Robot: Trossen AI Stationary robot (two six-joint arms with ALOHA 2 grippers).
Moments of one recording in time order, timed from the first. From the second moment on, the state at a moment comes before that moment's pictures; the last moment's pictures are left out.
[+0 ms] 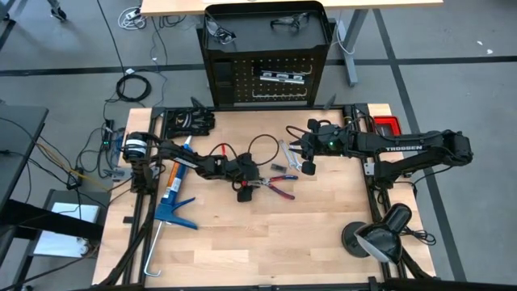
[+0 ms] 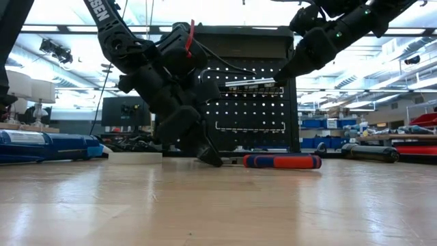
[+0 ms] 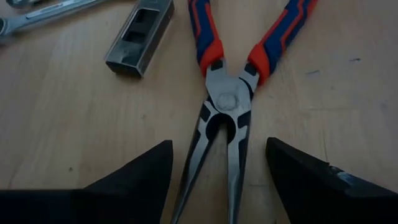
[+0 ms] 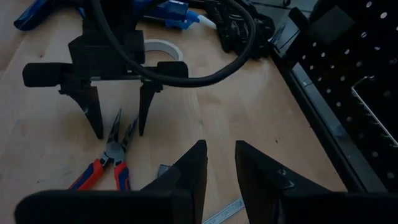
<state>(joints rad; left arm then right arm) 0.05 1.85 0.85 0.22 -0.04 0.10 -0.20 1.13 0.68 -0.07 0.10 -0.17</state>
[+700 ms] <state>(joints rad) 0.05 1.86 0.85 0.27 -0.13 0.15 -0.19 1.13 0.68 -0.05 0.04 -0.19</state>
